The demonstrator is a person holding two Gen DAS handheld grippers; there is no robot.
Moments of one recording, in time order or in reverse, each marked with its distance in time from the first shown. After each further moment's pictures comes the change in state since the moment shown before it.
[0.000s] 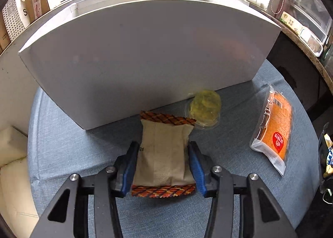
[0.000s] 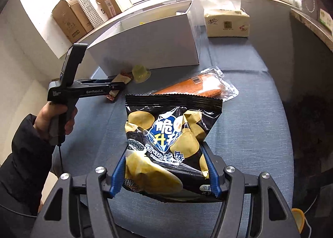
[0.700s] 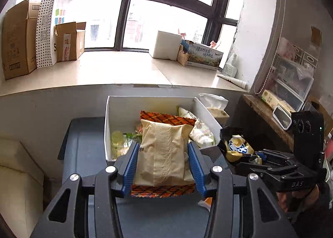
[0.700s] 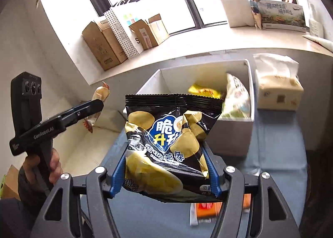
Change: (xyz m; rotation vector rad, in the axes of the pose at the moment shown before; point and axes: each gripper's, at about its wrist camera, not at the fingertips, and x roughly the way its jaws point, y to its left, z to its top) left arm -0.177 0.027 0.062 -0.160 -0.420 -0.084; right arm 0.019 0.054 0.159 -0.096 -0.165 0.232
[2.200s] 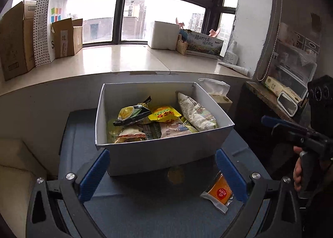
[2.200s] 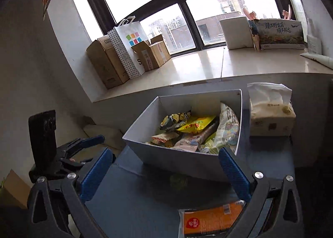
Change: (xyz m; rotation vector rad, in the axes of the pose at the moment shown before) left arm 0.012 -0.022 -0.049 0.036 0.036 0.040; right arm -0.030 -0.015 0.002 -0.037 -0.104 -0.033
